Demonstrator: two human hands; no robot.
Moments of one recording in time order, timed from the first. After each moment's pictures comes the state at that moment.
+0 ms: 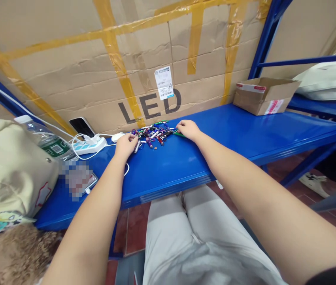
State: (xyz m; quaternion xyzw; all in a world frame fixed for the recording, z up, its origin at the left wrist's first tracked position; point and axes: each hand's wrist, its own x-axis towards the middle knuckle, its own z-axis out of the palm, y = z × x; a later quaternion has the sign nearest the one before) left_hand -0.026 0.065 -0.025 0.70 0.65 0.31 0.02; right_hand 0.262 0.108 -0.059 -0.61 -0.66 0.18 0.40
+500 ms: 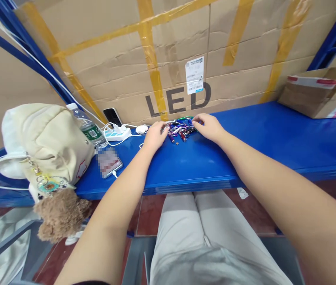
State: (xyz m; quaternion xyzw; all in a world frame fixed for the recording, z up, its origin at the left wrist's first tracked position) left_hand -0.003 0.054 -0.024 0.79 0.50 0.34 -0.06; right_hand 0.237 0.082 -0.042 -0.48 -0.77 0.06 0.43
